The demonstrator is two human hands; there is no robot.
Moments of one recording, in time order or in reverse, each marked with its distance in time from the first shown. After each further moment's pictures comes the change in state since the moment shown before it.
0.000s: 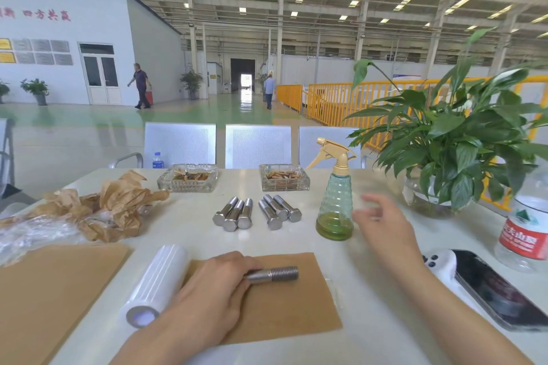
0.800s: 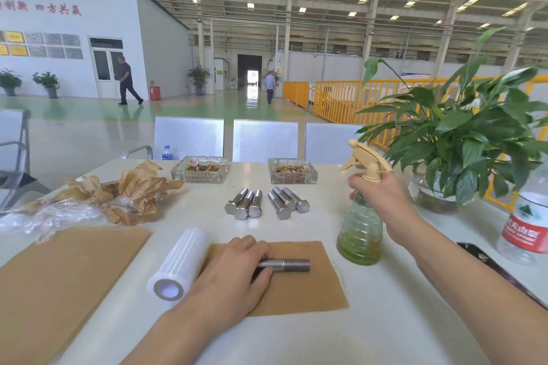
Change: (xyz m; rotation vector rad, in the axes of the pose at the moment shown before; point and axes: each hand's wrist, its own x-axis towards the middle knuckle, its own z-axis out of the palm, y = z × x) left_hand -0.008 0.004 0.016 0.007 0.091 0.010; right_hand 0.037 -0.025 0.004 0.342 -0.137 -0.009
